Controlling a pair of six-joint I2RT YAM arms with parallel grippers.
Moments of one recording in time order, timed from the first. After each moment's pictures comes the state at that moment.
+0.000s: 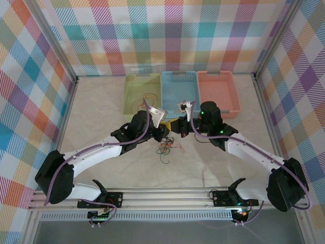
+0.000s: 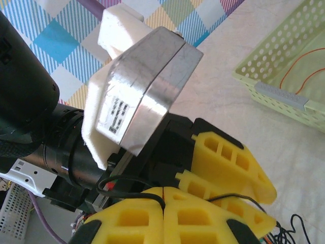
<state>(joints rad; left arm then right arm) -0.77 1.35 0.86 -0.02 0.11 -0.24 0.61 1.24 0.83 0.07 -0.71 0.41</state>
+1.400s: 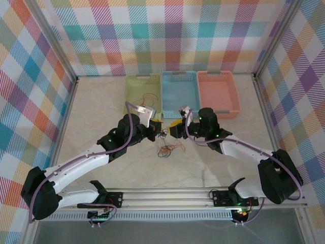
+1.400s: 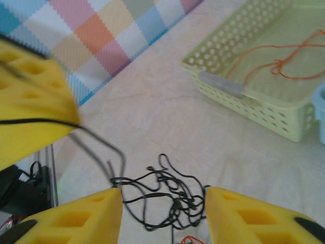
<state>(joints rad) -0.77 1.14 0.79 -0.01 0.04 -0.32 0.59 1.32 0.68 0.27 -0.61 0.26</state>
